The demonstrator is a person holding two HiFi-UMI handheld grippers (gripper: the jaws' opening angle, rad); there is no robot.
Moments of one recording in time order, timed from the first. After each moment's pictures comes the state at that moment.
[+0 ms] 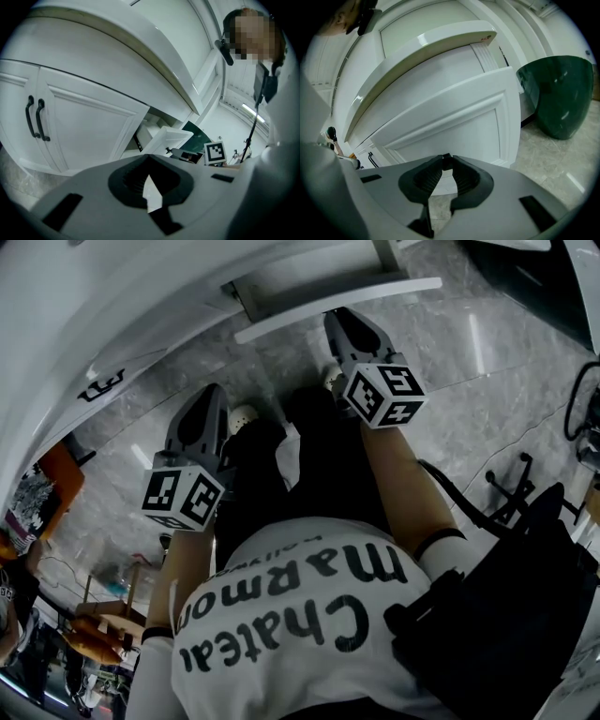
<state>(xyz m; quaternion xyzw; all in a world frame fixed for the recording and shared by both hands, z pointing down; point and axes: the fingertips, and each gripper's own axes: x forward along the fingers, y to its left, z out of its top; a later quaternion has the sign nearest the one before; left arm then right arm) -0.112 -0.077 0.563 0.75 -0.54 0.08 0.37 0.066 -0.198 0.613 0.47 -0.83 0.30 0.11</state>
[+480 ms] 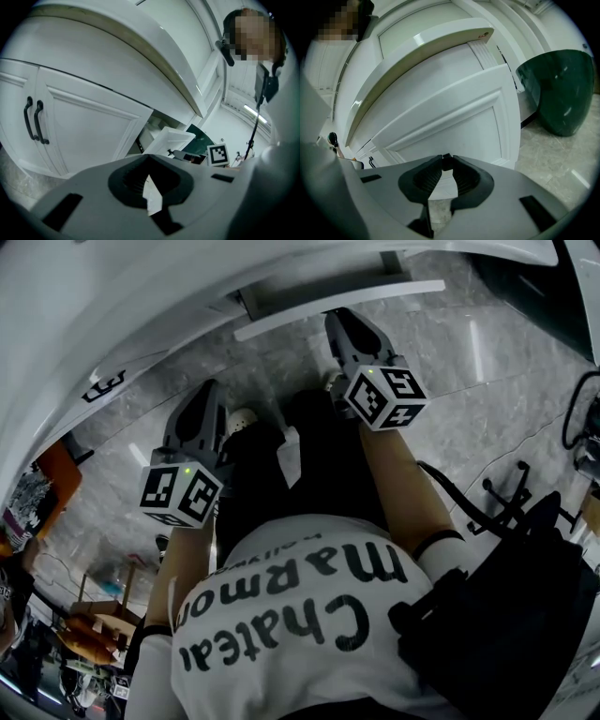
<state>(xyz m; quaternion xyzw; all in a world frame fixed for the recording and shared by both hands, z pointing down) -0.120 -0.092 0.563 0.74 -0.56 0.07 0.36 0.059 -0.211 0.611 0.46 -0.83 0.30 0.08</state>
